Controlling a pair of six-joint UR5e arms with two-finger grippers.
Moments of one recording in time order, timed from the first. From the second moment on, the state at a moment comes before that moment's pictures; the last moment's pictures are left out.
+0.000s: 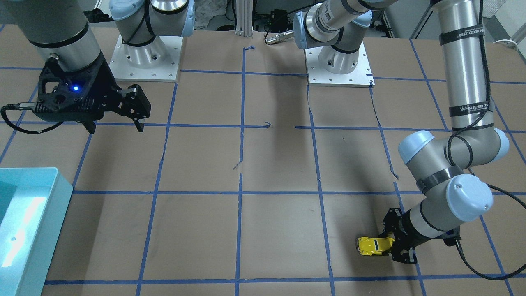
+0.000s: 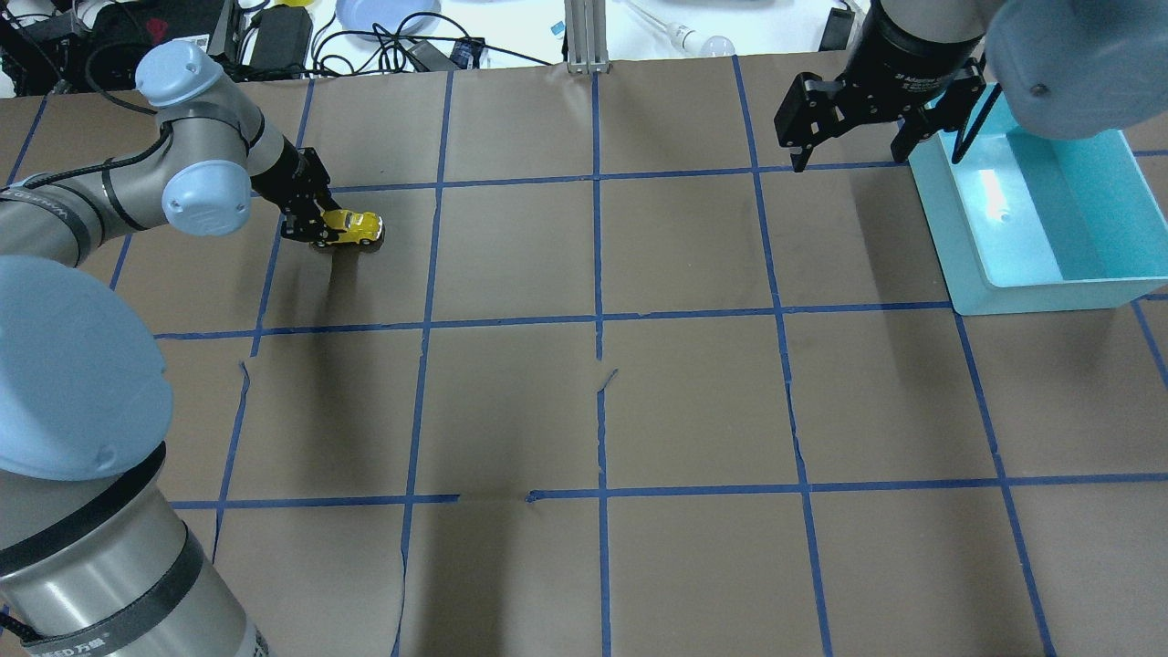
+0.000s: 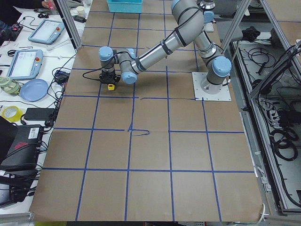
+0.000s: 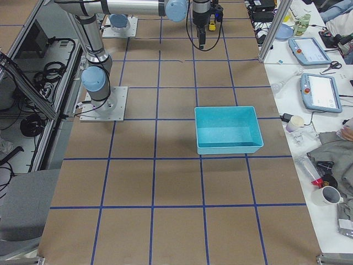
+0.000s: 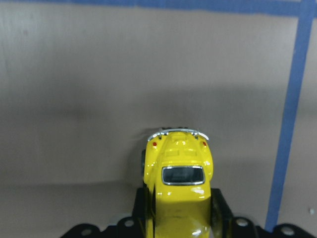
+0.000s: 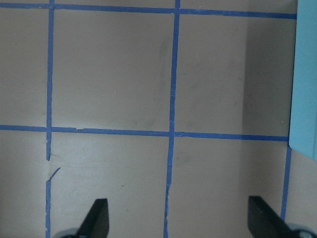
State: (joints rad) left arm -1.31 -2.22 -1.52 -0.92 1.46 -1.32; right arm 1.57 -1.50 1.53 -1.69 -1.56 -0.05
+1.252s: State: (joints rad) left arm -1.29 -2.17 -1.52 -0.92 1.45 -1.27; right arm 1.57 -1.50 1.53 -1.69 -1.56 -0.05
